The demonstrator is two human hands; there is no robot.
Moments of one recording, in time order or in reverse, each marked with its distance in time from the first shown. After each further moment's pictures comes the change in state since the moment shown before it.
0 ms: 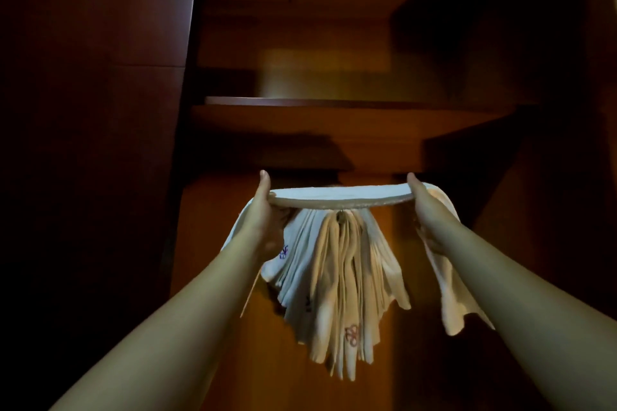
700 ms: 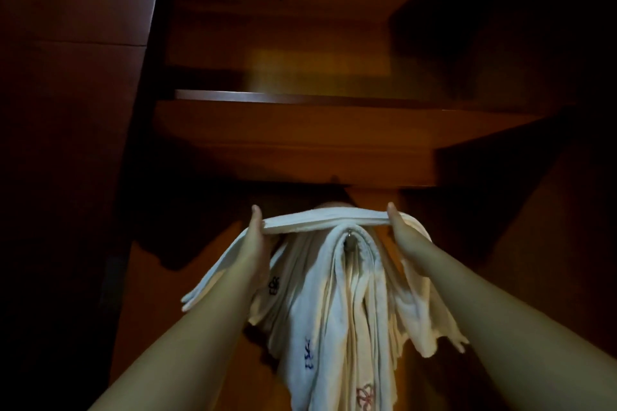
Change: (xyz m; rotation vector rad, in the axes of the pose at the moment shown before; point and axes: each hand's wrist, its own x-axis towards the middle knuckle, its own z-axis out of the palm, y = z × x) left_hand 0.144 -0.046 -0.042 0.005 0.000 -0.019; right_hand 0.127 0.055 0.056 -0.319 -0.024 -0.131
